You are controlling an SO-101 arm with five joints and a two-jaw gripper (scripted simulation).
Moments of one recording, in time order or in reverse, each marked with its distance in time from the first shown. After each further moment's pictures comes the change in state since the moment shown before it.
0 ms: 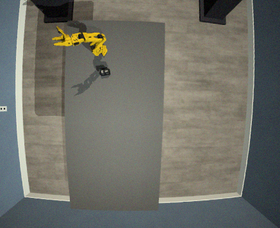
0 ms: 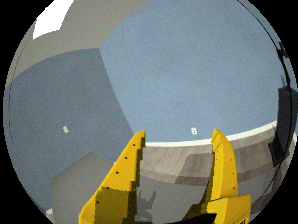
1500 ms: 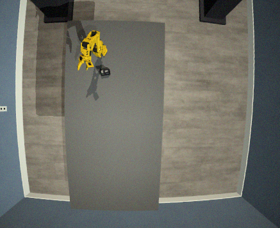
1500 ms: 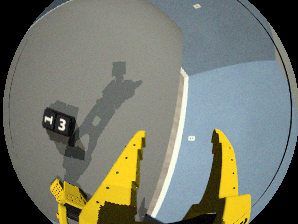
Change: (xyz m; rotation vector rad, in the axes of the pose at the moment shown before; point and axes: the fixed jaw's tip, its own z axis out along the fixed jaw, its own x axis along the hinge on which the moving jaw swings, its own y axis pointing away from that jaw) arm 0.175 0.087 -0.124 -1.165 0.710 -1.227
